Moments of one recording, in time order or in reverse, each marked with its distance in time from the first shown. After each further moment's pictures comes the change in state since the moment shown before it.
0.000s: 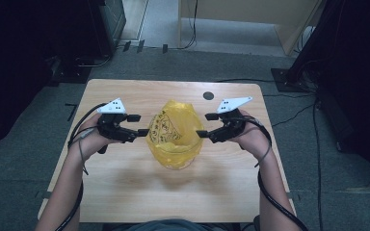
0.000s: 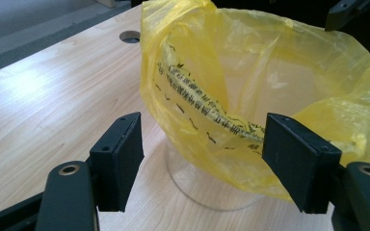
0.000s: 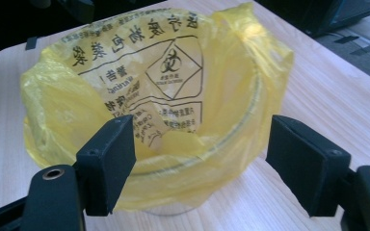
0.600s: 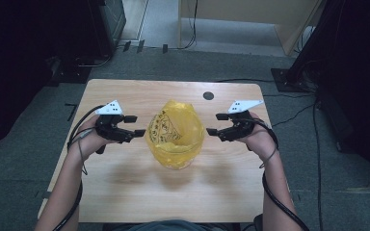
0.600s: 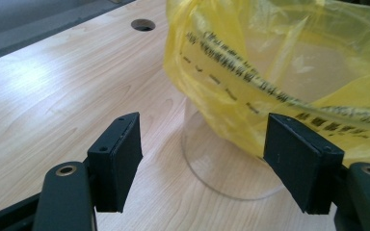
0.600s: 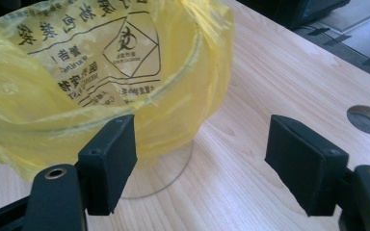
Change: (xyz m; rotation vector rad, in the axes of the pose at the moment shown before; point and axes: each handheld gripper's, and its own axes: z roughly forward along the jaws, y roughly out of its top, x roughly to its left) left arm 0.019 -0.020 0.006 0.000 0.020 -0.014; right arm -0.024 -0.030 -0.008 -0.022 -0.072 0.058
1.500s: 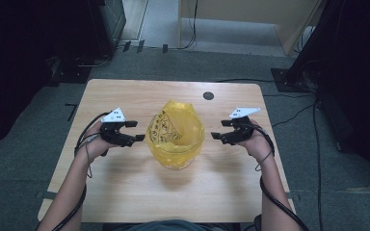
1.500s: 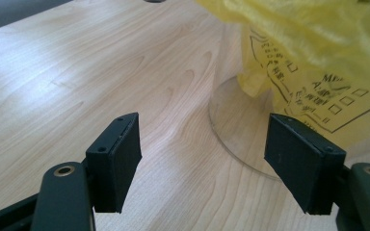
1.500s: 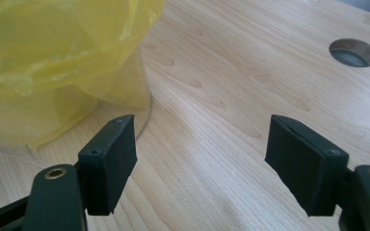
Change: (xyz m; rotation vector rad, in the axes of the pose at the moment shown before) left arm 0.023 -0.042 0.032 0.015 0.011 0.031; right arm -0.028 -0.048 0.027 0.064 -0.078 0.091
